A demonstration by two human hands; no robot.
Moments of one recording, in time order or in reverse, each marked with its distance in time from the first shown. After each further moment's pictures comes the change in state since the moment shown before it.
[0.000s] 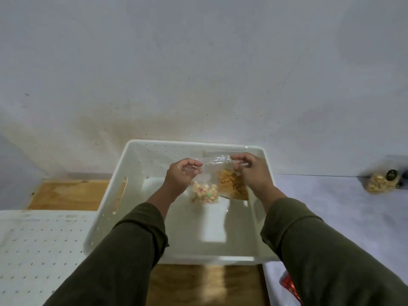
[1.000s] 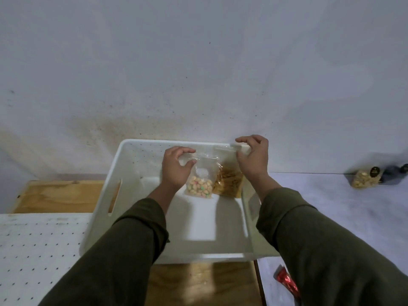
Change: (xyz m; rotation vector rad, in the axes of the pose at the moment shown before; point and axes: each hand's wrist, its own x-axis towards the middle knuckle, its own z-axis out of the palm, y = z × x) left_hand 0.015 0.006 0.003 0.291 0.212 0.231; right_hand 0.005 -0.032 -0.001 -0.253 0.247 -0.132
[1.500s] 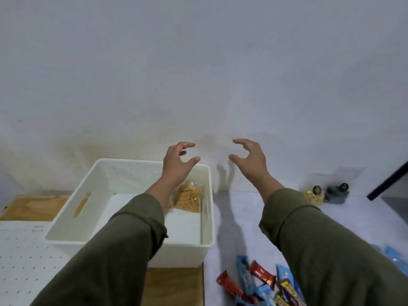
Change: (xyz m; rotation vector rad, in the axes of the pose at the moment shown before) left_hand -0.047 0.170 0.049 -0.105 -0.003 0.050; right_hand 0.000 -0.003 -0.173 0.046 -0.070 -0.177
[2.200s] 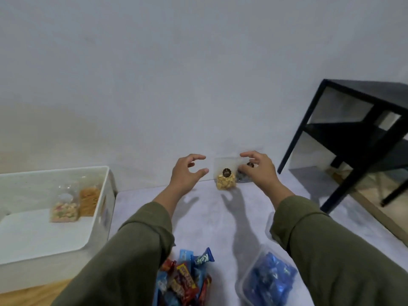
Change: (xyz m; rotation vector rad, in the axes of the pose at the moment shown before) left_hand -0.089 0.119 0.288 -0.031 -0.319 0.060; right_hand -0.060 0.176 -0.289 0.037 0.156 0.215
